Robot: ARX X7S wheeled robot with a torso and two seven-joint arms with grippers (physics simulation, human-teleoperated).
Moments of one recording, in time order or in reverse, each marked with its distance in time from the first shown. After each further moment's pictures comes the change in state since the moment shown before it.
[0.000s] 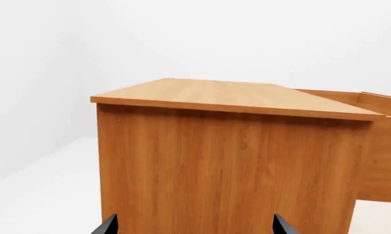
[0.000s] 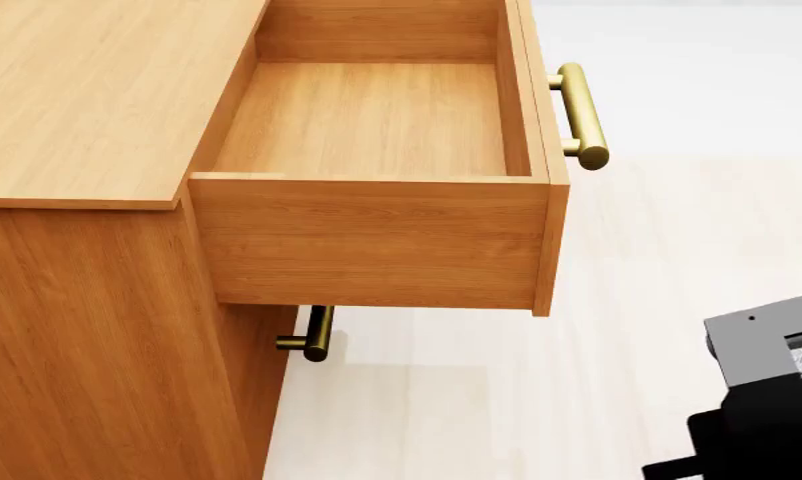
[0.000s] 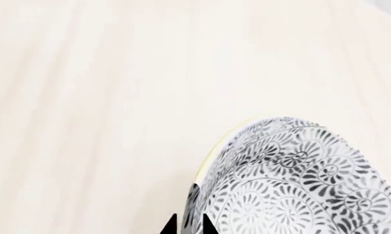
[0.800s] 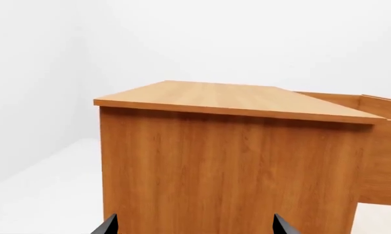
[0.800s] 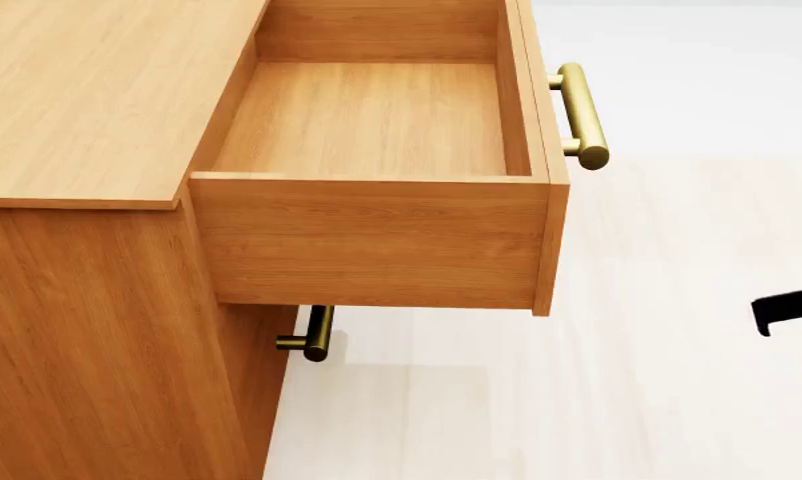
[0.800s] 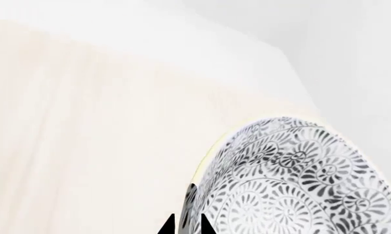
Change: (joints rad) left arm 0.012 -0.020 -0.023 0.002 -0.001 -0.004 0.017; right arm 0.539 0.274 0.145 -0.450 0.137 0.458 0.281
